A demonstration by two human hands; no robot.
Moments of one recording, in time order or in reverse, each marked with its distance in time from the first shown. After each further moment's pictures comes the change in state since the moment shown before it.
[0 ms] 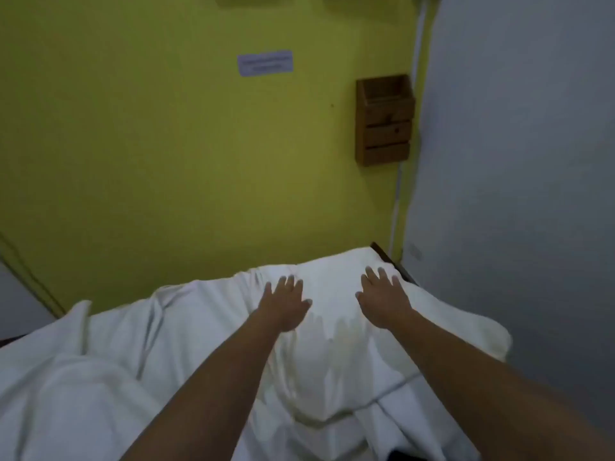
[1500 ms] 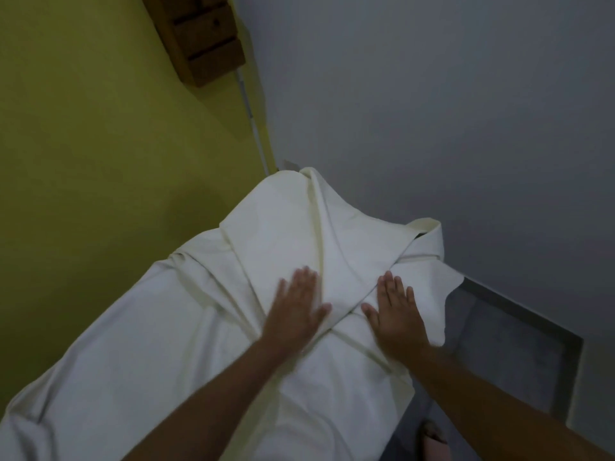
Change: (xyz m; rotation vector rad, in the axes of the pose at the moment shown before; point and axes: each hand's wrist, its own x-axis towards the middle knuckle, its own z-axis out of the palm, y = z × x) left_hand 0.082 0.034 0.135 -0.048 0.045 0.779; right_hand -0.093 0.000 0.168 0.177 0.050 0.735
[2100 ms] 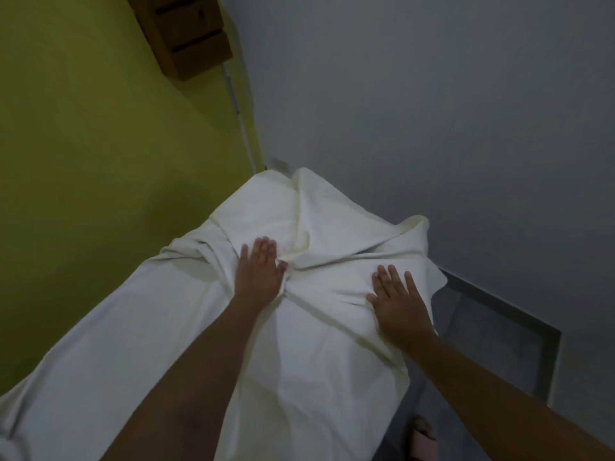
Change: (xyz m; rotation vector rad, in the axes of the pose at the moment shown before) left_hand 0.069 -0.055 -0.012 0.246 0.051 -0.180; right_hand 0.011 0.018 -0.025 -0.275 -0.035 -0.107
